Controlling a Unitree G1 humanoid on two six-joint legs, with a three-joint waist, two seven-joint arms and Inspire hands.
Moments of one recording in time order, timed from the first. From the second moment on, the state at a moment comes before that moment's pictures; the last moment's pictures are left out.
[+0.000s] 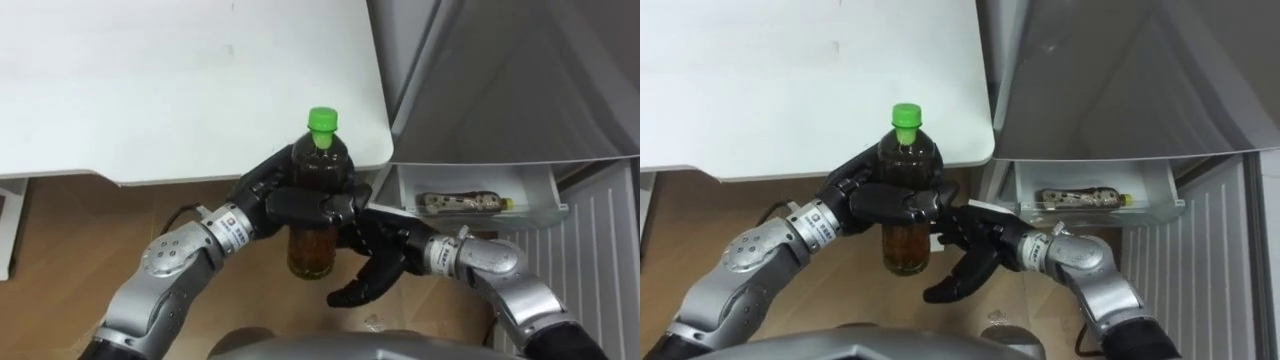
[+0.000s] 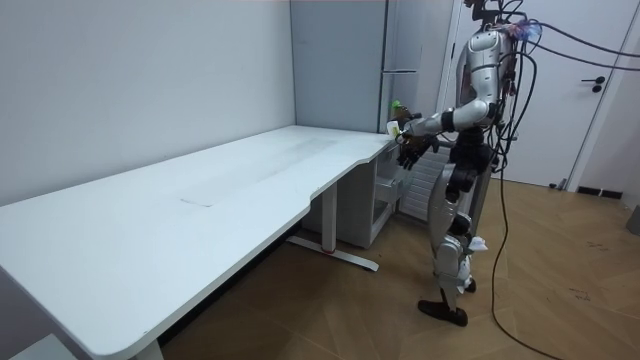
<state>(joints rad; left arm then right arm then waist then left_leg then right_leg) 0.15 0.35 -0.34 -0.03 -0.50 0.06 -0.47 0.08 -0.36 0.35 0.33 0.06 0.02 0.77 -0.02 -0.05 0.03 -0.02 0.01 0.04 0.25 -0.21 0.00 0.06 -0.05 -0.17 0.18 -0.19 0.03</state>
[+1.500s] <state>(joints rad) 0.14 0.39 -0.46 -0.03 -0.44 -0.03 -0.44 0.10 -0.40 0.47 0.30 0.47 0.02 0.79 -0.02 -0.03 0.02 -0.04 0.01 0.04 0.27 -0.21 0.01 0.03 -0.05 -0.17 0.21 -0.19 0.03</state>
